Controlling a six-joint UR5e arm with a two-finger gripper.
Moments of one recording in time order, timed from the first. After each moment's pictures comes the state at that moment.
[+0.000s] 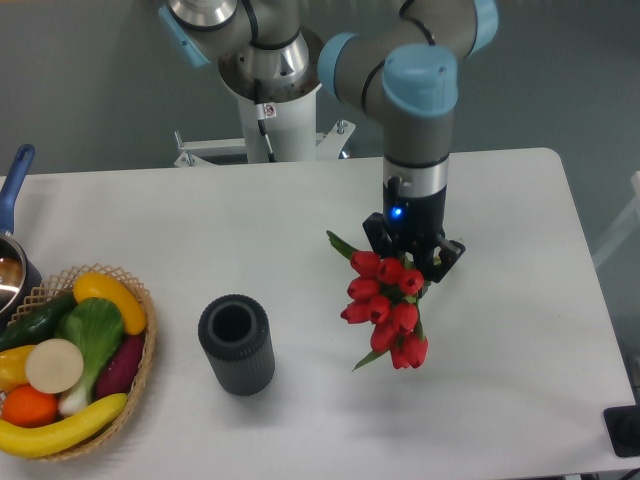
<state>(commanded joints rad) 2.56 -1.84 -1.77 -0.82 1.53 1.22</state>
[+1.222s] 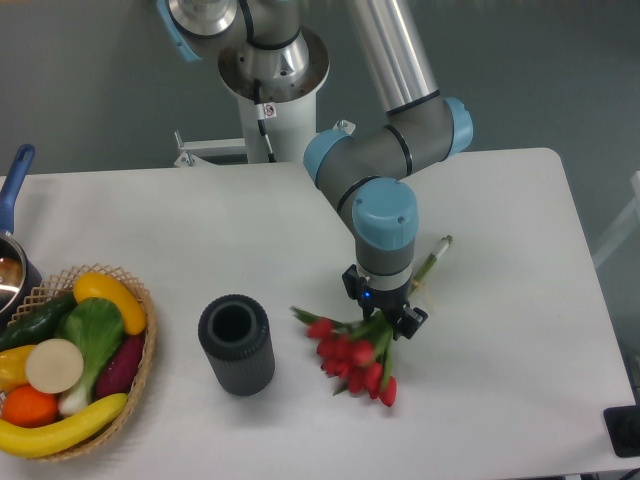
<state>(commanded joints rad) 2.50 -2.03 -1.72 -0.81 1.59 1.22</state>
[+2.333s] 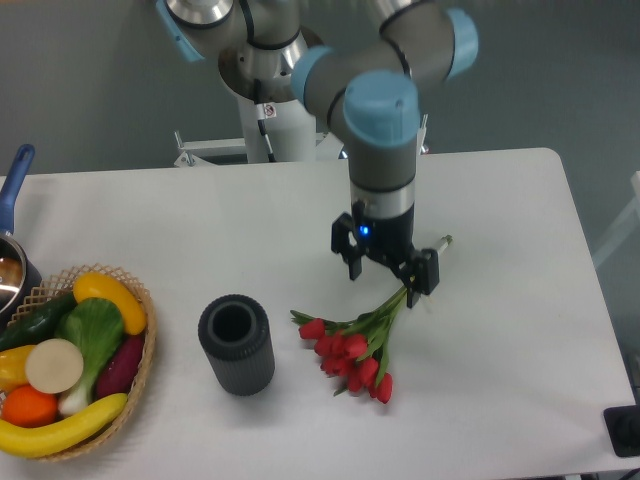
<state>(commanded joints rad) 2.58 -1.73 -1.72 -0.99 1.45 1.27</state>
